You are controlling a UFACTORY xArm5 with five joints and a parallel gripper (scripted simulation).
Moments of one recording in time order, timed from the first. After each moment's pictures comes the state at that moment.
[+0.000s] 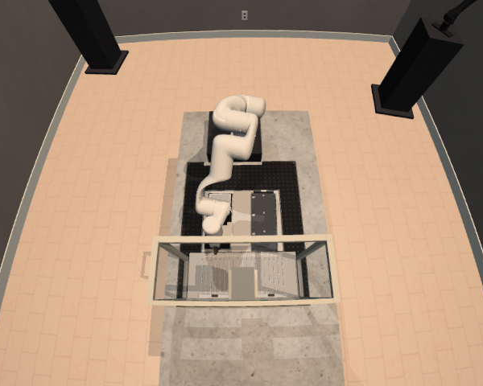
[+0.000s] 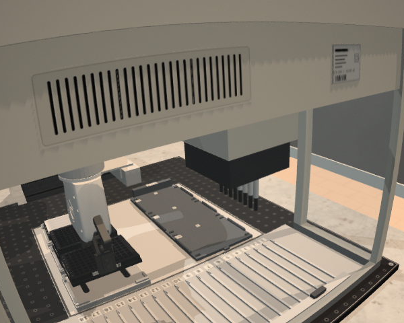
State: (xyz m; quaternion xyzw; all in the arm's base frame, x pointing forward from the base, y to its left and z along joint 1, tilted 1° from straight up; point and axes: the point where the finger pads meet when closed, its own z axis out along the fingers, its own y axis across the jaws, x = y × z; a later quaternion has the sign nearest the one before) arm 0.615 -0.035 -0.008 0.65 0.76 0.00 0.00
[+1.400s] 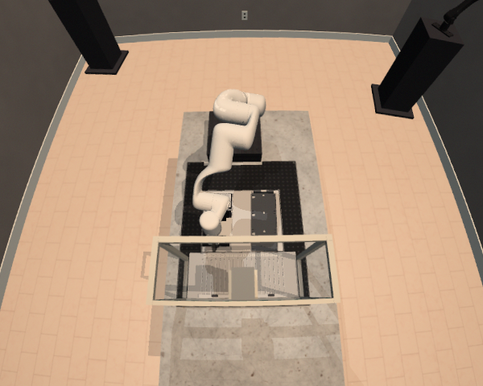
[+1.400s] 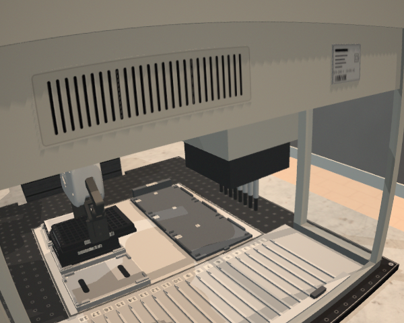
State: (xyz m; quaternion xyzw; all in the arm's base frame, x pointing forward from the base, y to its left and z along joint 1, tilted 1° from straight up) arm 0.614 -0.036 0.053 0.65 0.76 0.00 0.00
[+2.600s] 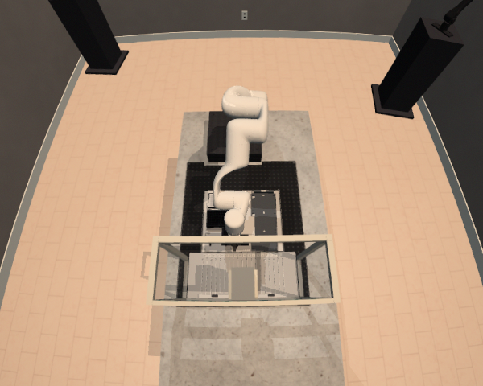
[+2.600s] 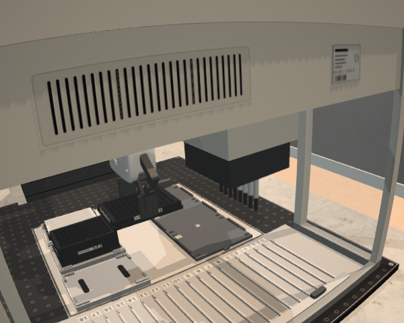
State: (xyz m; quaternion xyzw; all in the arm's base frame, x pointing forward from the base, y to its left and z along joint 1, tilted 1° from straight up) arm 0.599 0.054 0.067 0.66 0.75 0.00 0.00
